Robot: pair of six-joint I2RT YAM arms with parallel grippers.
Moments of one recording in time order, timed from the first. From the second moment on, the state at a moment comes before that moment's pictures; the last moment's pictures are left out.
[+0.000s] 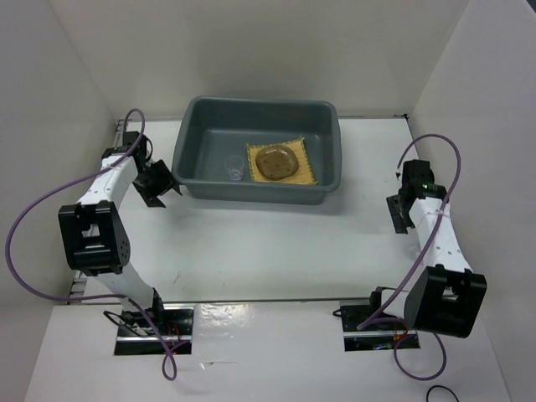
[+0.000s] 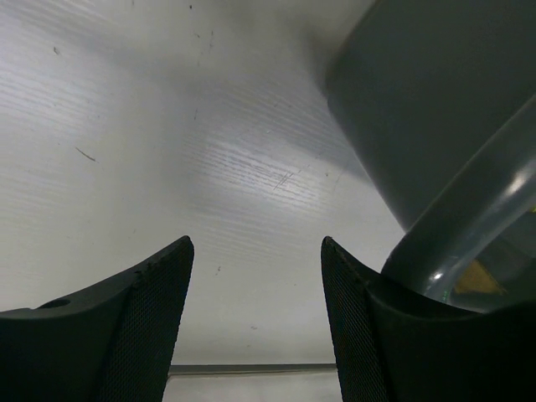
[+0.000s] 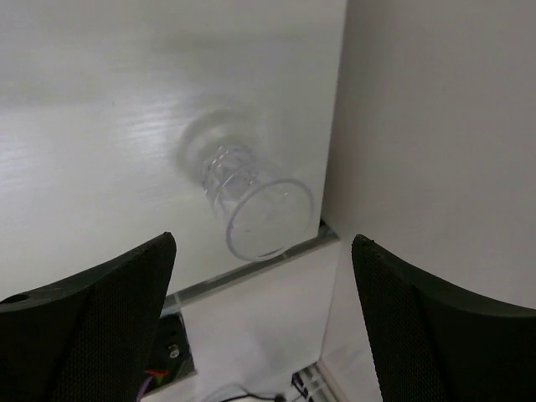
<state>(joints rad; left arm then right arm) 0.14 1.69 1.33 -0.90 0.18 -0.54 -0.19 1.22 0.99 -0.89 0.43 -0.37</state>
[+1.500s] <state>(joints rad) 0.13 1.67 1.24 -0.85 0.17 -0.53 0.50 1.70 2.12 -0.81 0.11 -0.47</state>
